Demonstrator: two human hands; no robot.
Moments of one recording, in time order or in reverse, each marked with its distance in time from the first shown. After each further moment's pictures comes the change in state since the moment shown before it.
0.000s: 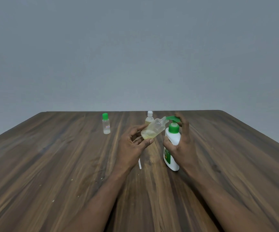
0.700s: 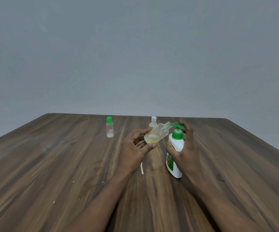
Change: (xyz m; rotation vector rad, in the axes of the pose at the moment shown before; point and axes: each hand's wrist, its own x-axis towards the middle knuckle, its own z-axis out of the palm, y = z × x) left_hand 0.002 0.000 0.000 -0.055 0.012 -0.009; right_hand 0.002 0.004 0.001 0.004 0.003 -0.030
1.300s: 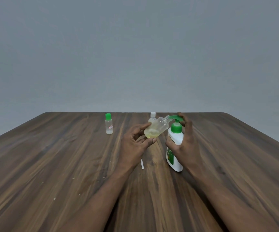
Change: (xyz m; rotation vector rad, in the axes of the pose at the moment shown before) left_hand -0.002 -0.001 0.000 0.071 -0.001 0.056; right_hand 0.001 -0.004 0.000 0.012 -0.017 0.007
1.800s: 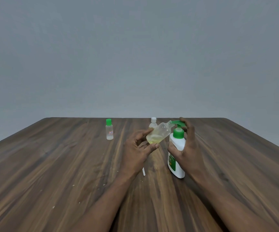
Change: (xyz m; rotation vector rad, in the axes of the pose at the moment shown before) left_hand 0.002 -0.002 0.003 -0.006 -0.004 -0.036; right_hand 0.002 0.001 -0.001 0.028 -0.017 -0.026
